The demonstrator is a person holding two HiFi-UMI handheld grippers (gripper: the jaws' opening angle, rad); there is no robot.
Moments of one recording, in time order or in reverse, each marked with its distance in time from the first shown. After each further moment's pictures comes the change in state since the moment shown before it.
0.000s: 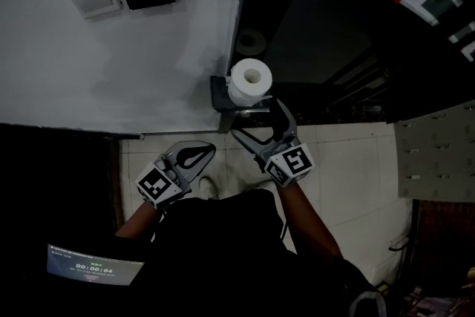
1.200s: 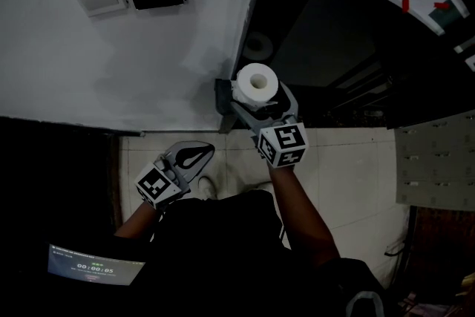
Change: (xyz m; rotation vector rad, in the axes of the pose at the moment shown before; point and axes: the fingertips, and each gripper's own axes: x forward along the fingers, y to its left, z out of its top) left arm -0.005 0.013 -0.005 -0.004 0.001 0.035; right arm 0.054 -0.038 0.007 -0.084 0.176 -0.161
